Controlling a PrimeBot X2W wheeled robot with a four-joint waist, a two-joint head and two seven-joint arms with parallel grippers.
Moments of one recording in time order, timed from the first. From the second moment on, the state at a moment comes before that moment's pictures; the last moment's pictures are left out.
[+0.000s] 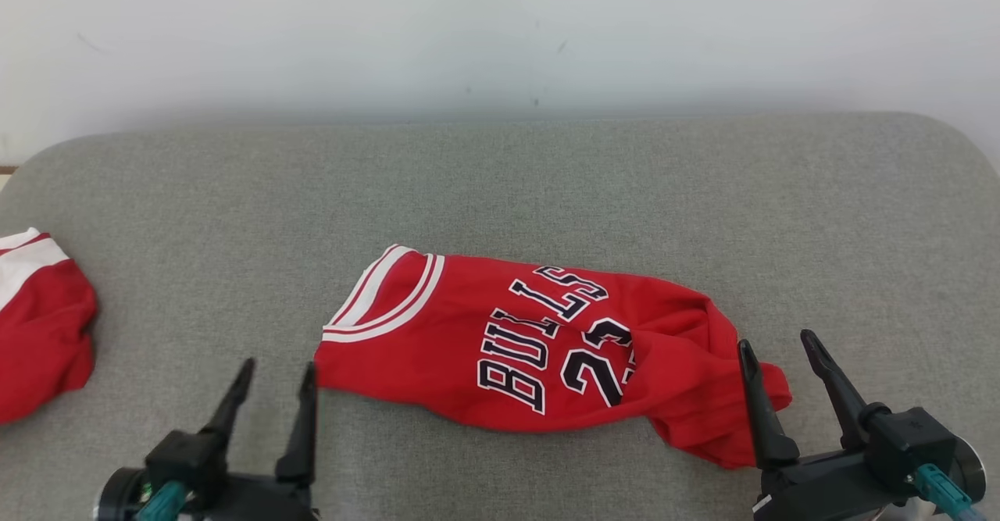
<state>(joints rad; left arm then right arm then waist) -0.17 0.18 -0.16 0.06 -0.22 0.06 -0.17 0.00 -0.16 0.19 -0.13 0.11 0.13 -0.09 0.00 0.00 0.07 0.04</state>
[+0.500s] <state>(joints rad) -0.33 0.21 -0.21 0.34 -0.31 -0.06 0.02 -0.03 -0.15 0.22 -0.11 0.13 0.13 -0.10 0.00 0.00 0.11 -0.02</state>
